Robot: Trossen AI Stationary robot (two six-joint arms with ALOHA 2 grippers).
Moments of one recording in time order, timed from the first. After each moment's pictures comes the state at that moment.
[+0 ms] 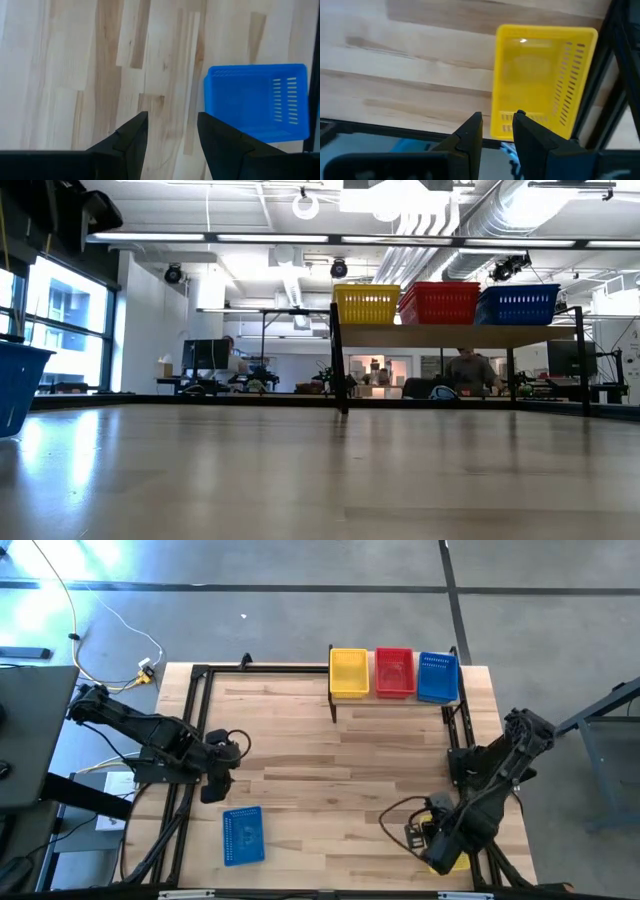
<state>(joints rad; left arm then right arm) -0.29 1.01 0.98 -1.18 -0.09 -0.52 0.88 1.58 1.42 -1.34 -0.02 2.30</state>
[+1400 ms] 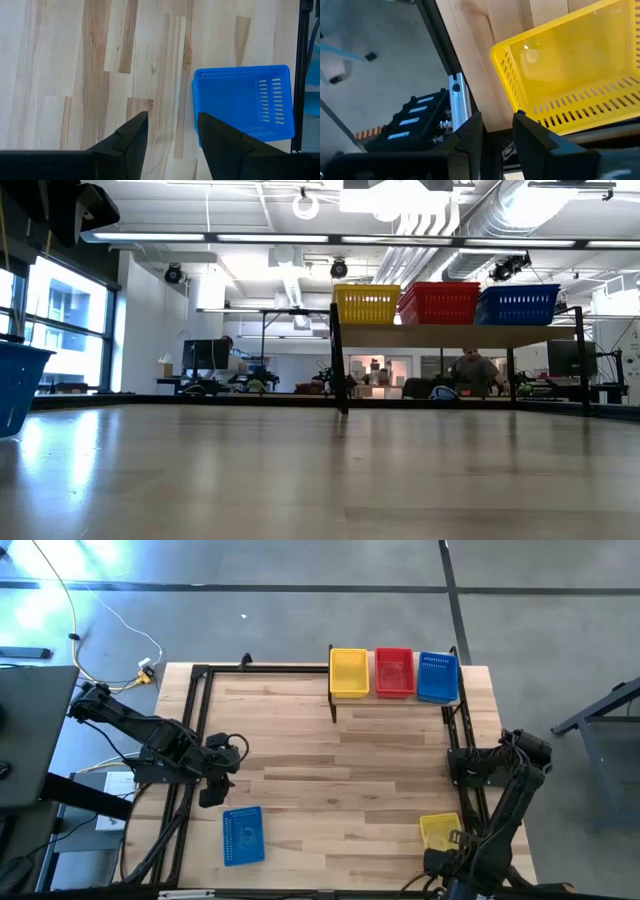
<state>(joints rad) -0.34 1.01 0.98 -1.14 -0.09 -0.55 1.08 1.76 1.42 -1.13 -0.17 1.39</state>
